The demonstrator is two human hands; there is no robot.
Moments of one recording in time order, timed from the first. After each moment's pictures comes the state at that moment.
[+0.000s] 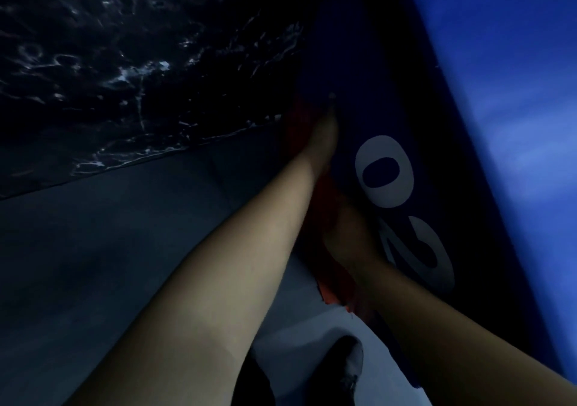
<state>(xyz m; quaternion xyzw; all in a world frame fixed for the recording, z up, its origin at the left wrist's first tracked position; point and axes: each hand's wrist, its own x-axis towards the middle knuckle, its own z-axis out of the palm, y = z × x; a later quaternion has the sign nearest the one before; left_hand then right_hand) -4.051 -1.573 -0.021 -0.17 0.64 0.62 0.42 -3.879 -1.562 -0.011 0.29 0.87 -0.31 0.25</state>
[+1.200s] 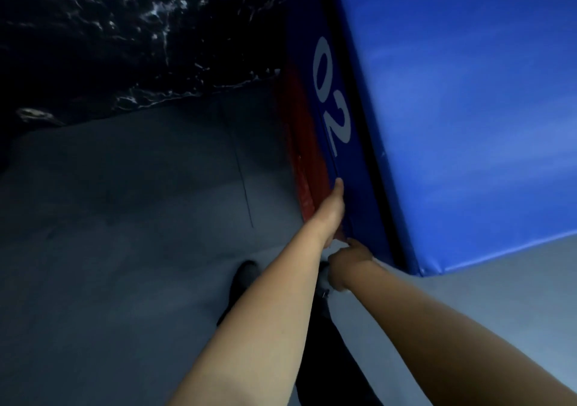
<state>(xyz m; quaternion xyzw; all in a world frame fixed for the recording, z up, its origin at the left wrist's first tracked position) -3.697 -1.585 0.045 -0.30 0.54 0.58 0.53 -3.621 -1.550 0.037 -0.03 0.76 0.07 0.64</state>
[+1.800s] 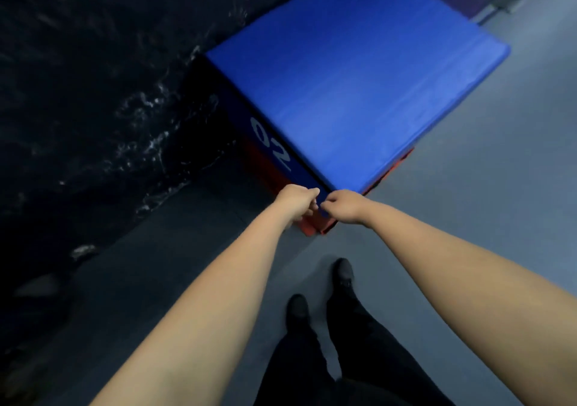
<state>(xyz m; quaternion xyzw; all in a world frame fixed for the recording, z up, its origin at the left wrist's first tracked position) -3.675 -1.666 0.309 0.05 0.78 0.36 0.52 -3.582 -1.554 0.321 0.31 0.83 -0.34 0.32</state>
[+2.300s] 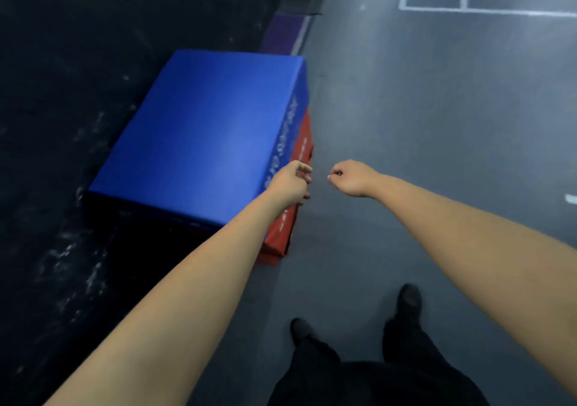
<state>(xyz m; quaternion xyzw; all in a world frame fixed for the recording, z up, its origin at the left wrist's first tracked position) -3.470 -1.488 0.460 0.37 0.75 0.22 0.51 -3.315 -1.414 0.441 0.50 0.78 -0.37 0.08</state>
